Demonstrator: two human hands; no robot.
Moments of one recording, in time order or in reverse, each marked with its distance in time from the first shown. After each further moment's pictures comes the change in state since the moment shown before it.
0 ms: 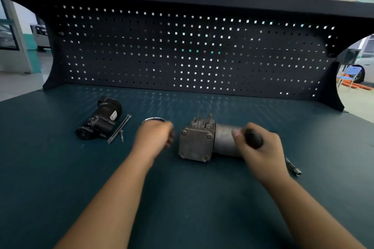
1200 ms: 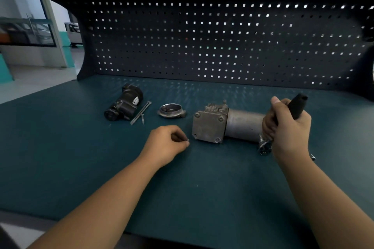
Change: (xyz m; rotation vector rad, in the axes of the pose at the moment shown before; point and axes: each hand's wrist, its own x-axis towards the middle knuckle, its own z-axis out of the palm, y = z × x) left_hand -0.026 -0.054 -0.016 0.494 -0.070 0.254; right_hand 0.008 0.011 -0.008 0.763 0.160 0.315
